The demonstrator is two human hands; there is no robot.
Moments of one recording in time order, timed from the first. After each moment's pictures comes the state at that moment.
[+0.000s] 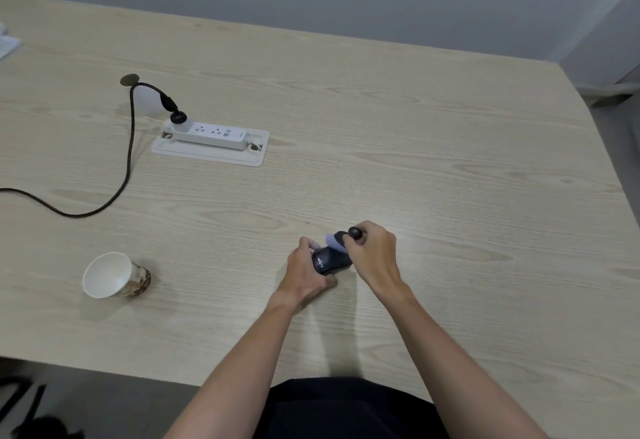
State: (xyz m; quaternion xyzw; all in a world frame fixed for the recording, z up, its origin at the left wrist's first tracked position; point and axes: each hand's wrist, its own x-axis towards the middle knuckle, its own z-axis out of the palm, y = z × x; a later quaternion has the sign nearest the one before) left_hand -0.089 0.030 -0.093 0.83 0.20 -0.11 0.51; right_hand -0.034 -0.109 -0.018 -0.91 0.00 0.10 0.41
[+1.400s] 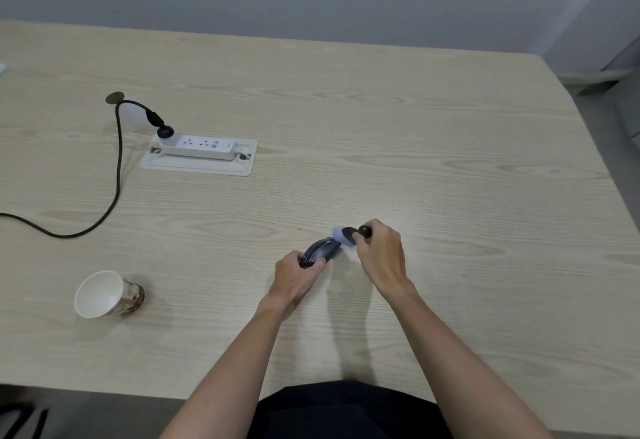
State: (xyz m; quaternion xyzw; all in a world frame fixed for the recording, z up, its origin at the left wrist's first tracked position) left_hand -0.086 0.032 -0.079 0.79 0.29 -0.14 0.52; right_hand -0.024 -0.131 -0.026 -0.94 0.02 0.08 0.34
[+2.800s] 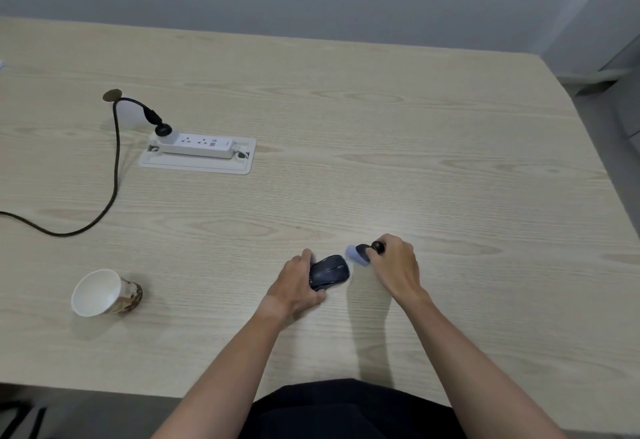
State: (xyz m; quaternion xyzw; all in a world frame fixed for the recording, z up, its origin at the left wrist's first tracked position) left_hand -0.092 0.038 -0.110 0.91 0.08 -0.19 0.37; right_hand -0.029 -0.165 -0.047 -0.94 0.07 0.14 0.32
